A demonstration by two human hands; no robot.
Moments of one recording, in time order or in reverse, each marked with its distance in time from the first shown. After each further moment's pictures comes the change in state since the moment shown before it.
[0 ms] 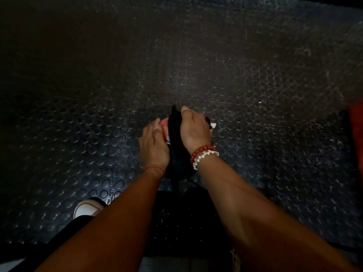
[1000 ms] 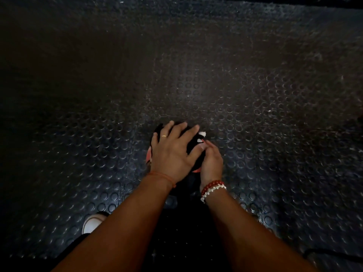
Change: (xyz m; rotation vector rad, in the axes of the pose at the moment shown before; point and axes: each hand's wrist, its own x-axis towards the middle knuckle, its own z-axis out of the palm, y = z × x) left_hand 0.001 0.033 -0.007 0.591 -0.166 0.578; right_hand 0.001 0.077 0.027 0.704 0.149 0.295
